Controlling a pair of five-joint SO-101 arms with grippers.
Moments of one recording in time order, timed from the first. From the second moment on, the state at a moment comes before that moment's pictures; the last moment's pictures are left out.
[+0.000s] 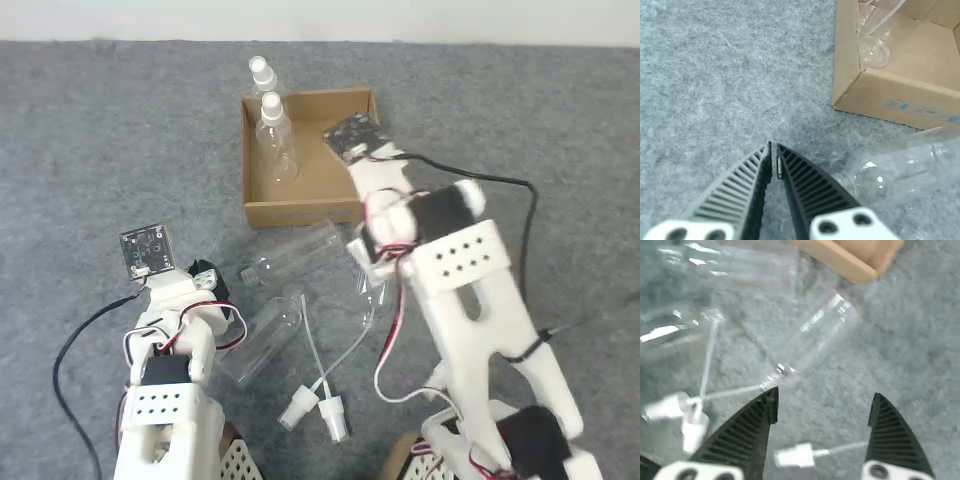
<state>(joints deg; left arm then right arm) -9.5 -68.2 97.3 24.6 18.8 -27.8 -18.3 10.3 89.8 8.1</state>
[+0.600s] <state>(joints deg) -9.5 -68.2 97.3 24.6 18.8 -21.6 6.8 10.3 70.2 -10.3</state>
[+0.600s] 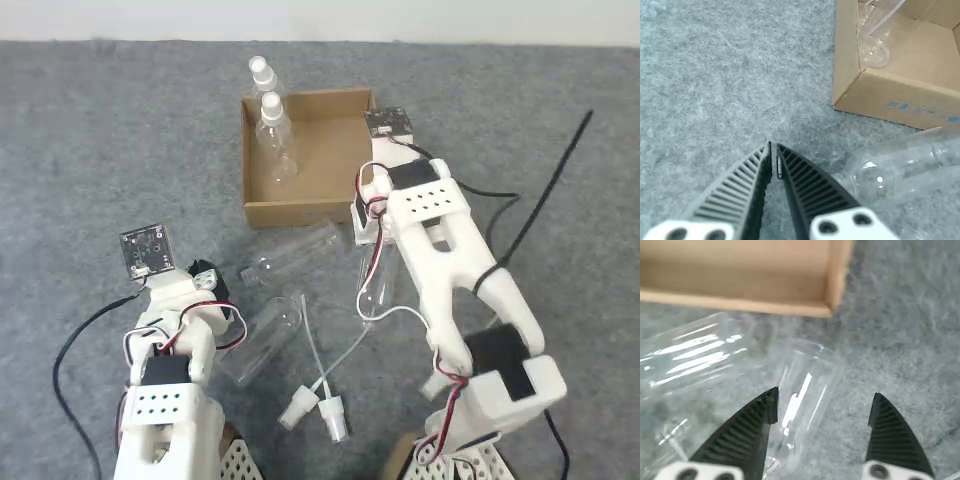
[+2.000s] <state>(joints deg) -9.4 -68.2 97.3 24.6 18.8 5.7 10.1 9.5 76.2 -40.4</state>
